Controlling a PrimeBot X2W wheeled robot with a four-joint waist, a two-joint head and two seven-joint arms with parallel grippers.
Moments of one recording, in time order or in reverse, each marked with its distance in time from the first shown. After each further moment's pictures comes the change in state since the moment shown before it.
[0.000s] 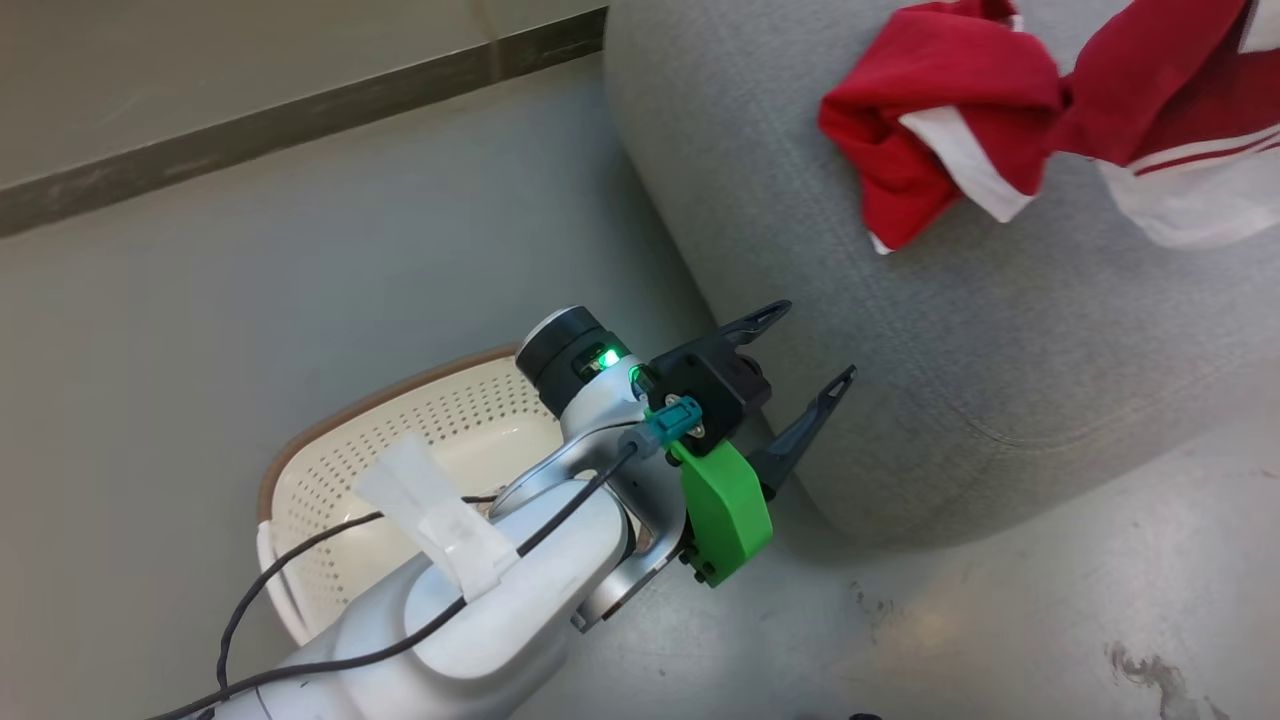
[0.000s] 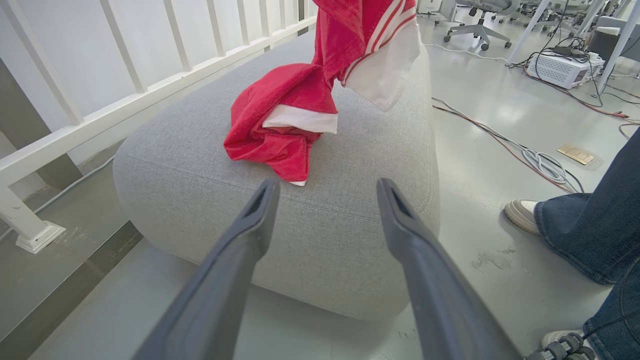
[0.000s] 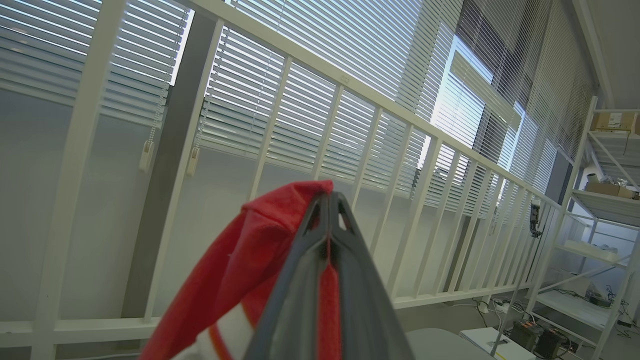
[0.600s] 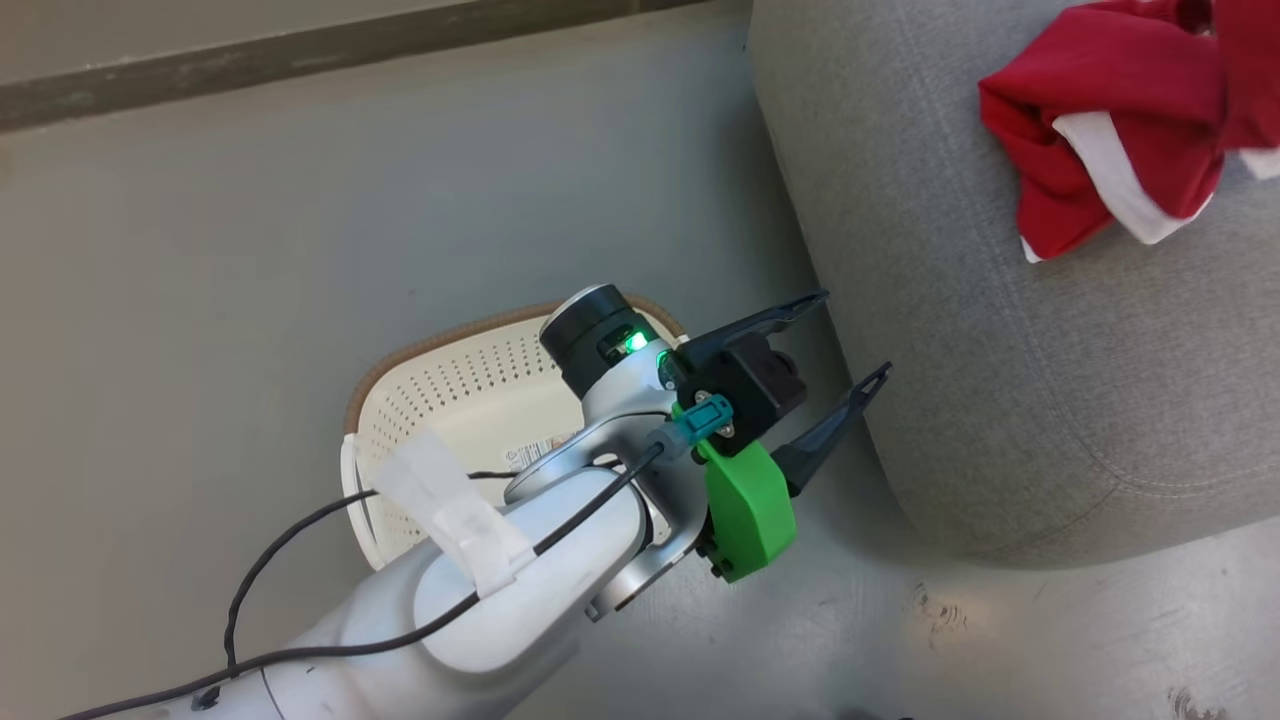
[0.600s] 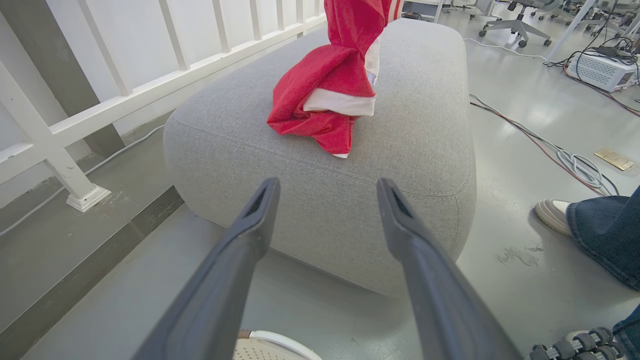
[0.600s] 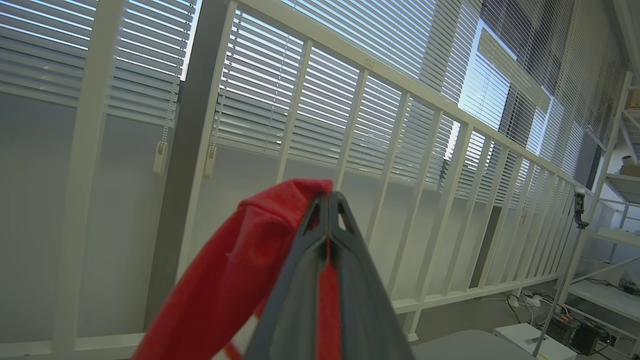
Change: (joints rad) left arm -0.041 -0.006 -0.023 -0.031 0.021 -0.016 0.013; right arm -0.169 -0.060 -0.036 0.158 -0.015 -0.002 0.005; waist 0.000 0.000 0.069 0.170
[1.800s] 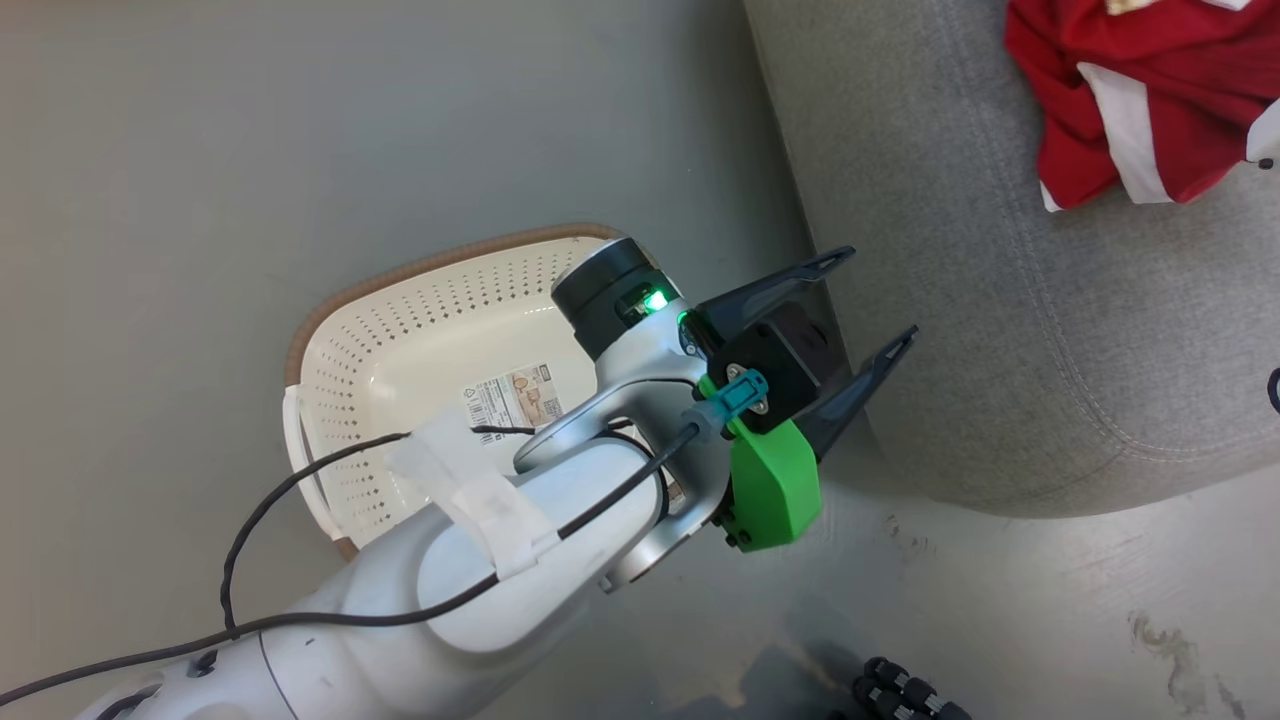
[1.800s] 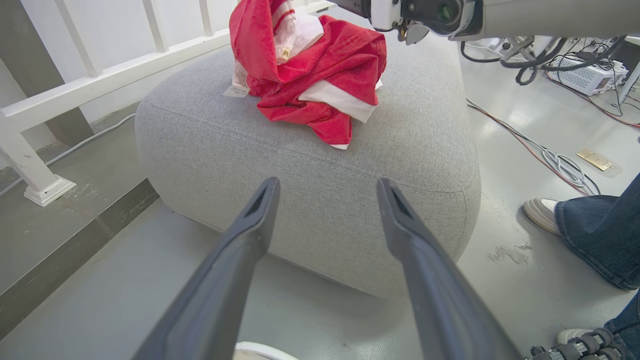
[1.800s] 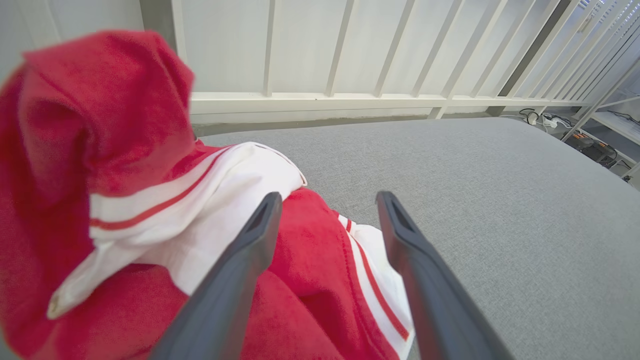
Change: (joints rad) left arm -0.074 -0.003 -0.015 -0.040 0.031 0.018 0.048; right arm 0.192 0.216 0.022 0.327 0.039 -0.016 -0.018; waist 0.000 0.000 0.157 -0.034
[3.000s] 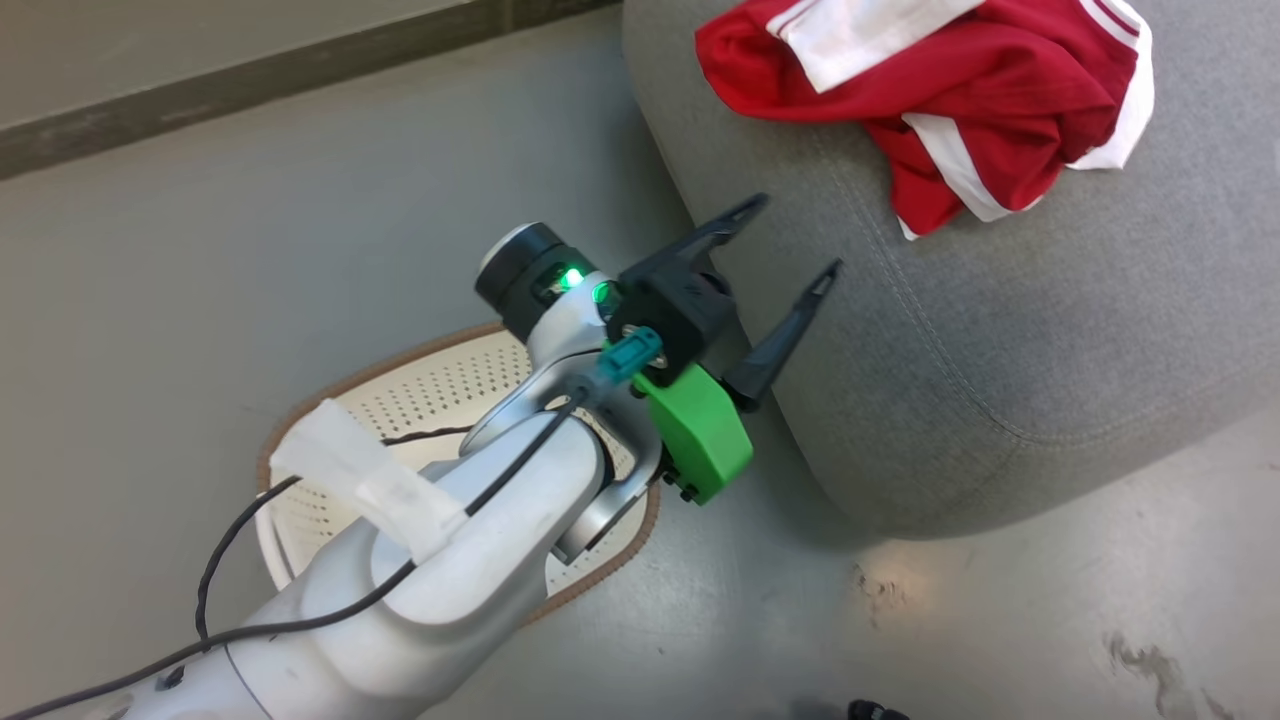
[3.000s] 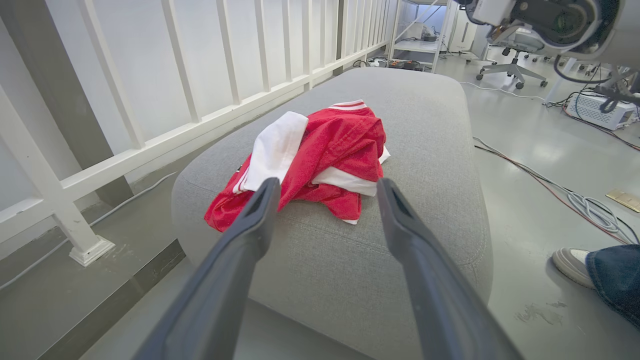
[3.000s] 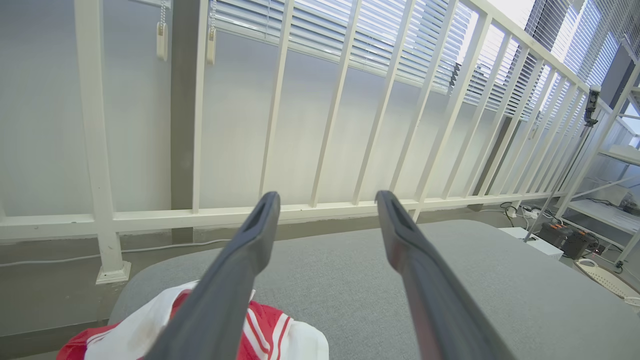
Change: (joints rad) left arm 0.036 0.020 0.096 0.058 -0.032 0.037 -0.116; right arm 0.206 -0.024 -0.067 -0.421 -0.035 0.059 -0.004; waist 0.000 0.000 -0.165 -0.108
